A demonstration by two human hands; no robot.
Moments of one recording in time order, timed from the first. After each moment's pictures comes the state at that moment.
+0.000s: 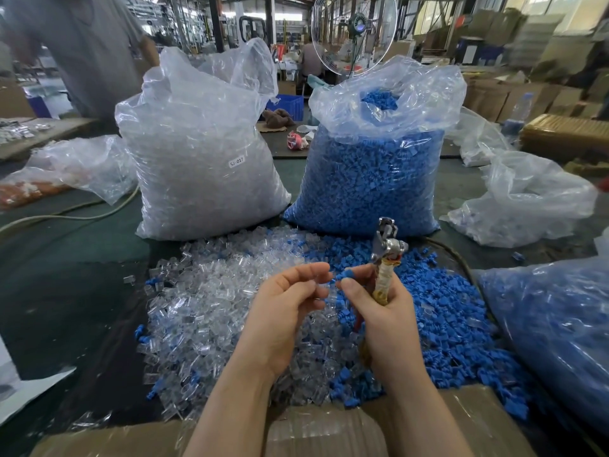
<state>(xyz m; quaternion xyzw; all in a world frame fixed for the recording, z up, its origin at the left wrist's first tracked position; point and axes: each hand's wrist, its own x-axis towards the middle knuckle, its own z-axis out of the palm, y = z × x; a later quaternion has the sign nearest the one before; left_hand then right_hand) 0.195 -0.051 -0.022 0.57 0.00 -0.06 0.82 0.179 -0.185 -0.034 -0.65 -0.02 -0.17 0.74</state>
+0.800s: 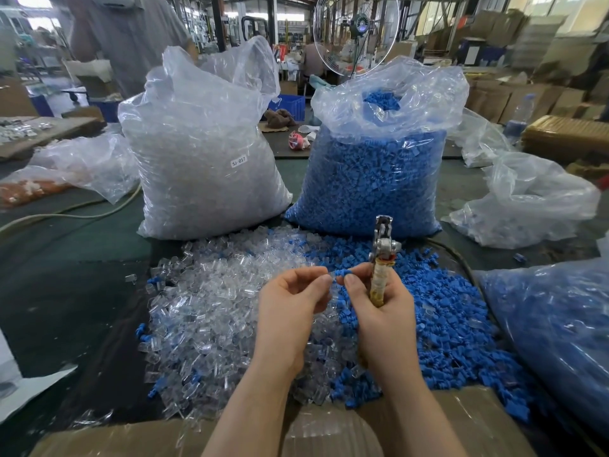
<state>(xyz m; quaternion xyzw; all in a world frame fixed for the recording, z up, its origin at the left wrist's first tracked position) 0.187 -0.066 -0.017 0.63 0.07 0.03 0.77 0.179 -0.180 -0.038 -0.69 -0.04 -0.22 0.69</state>
